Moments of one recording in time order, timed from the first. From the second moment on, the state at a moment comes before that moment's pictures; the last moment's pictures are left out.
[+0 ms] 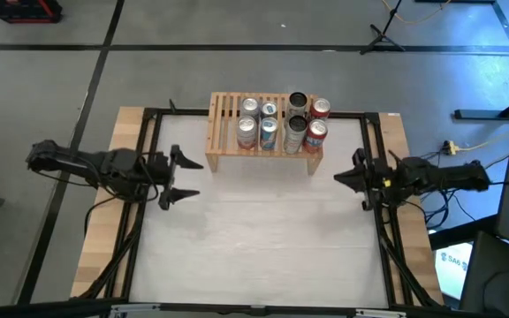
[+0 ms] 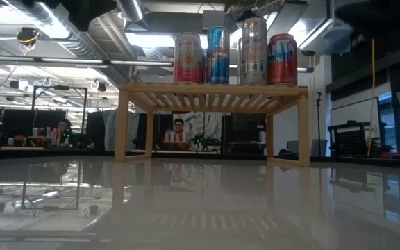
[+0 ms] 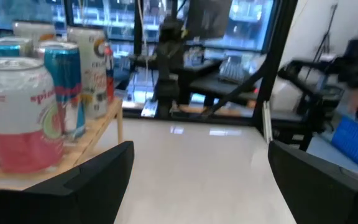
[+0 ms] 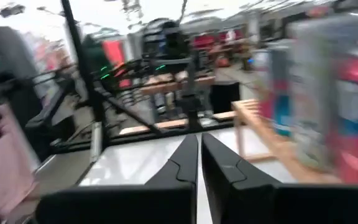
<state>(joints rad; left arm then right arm) -0.17 0.54 0.49 0.00 -0.16 -0.12 0.16 0.21 0.28 0.02 0.11 0.15</state>
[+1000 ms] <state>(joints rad) -0.17 0.31 0.17 0.20 -0.22 -0.12 -0.14 0.01 0.02 0.01 -0.14 0.31</state>
